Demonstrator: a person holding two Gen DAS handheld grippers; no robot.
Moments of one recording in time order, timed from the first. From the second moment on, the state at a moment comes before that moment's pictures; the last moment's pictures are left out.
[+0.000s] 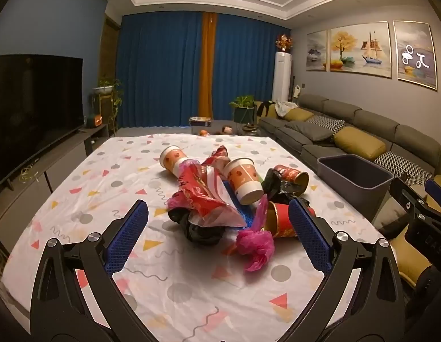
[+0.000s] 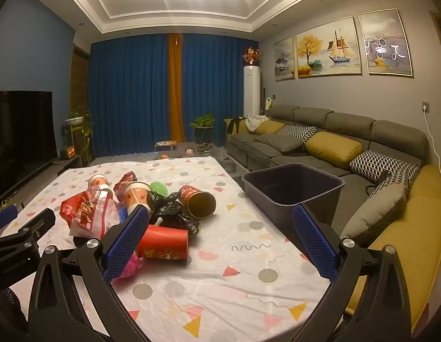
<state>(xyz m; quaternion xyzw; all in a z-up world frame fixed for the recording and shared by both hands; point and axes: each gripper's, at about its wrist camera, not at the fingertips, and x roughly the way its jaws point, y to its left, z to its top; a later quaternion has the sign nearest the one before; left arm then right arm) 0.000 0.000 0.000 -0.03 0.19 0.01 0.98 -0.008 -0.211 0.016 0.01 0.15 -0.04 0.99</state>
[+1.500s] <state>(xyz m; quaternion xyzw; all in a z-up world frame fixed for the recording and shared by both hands) 0.002 -0.002 -0.004 -0.03 0.19 0.01 0.98 -0.005 -0.217 0.022 0.01 0.14 -0.04 0.99</state>
